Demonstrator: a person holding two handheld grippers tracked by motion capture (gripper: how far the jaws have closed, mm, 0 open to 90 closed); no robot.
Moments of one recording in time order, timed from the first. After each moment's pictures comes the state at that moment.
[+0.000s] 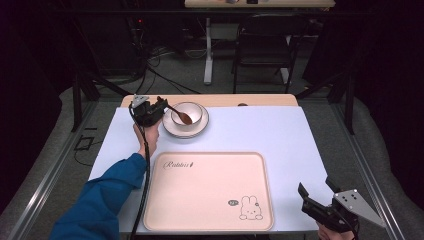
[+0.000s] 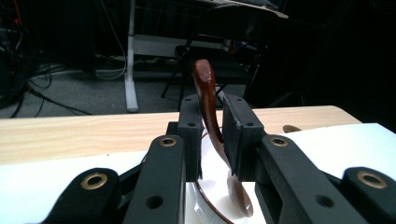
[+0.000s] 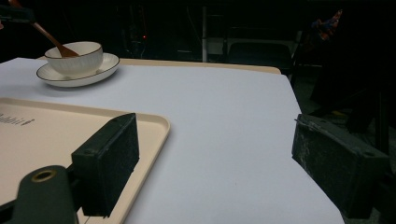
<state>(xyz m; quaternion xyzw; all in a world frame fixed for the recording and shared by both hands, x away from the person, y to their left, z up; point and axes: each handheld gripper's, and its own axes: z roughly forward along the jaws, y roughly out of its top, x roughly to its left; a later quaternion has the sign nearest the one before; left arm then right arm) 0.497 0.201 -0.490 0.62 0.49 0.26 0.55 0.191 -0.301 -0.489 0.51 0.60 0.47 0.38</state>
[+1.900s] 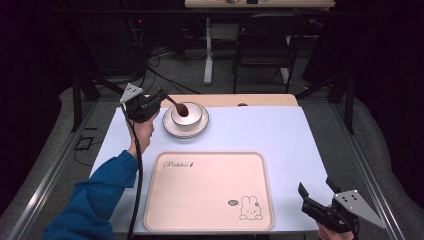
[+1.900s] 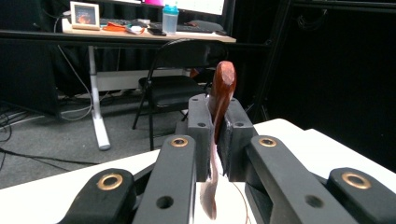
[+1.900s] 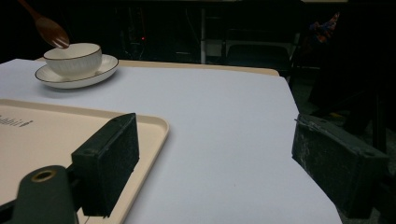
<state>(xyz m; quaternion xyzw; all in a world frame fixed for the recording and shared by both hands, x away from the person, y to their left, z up) 0.463 0.203 -0.427 0.64 0.40 0.25 0.60 0.190 -0.300 -0.489 0.51 0.60 0.48 0.39</state>
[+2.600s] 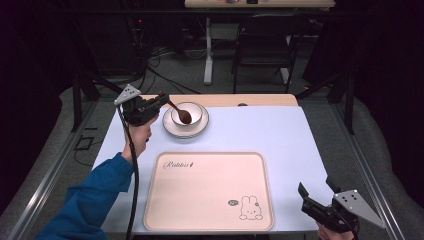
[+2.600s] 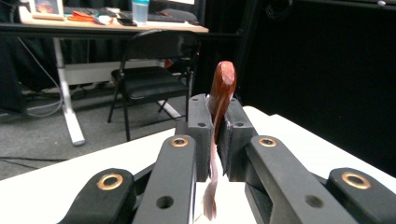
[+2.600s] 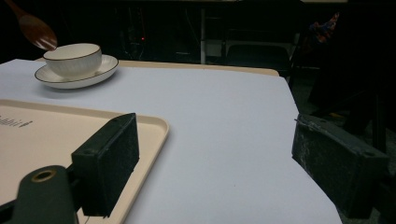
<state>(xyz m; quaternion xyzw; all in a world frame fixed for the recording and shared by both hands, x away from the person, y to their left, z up) 0.440 0.203 -0.411 0.68 0.37 0.21 0.60 0.190 -0.300 -0.489 0.51 0.60 0.48 0.39</state>
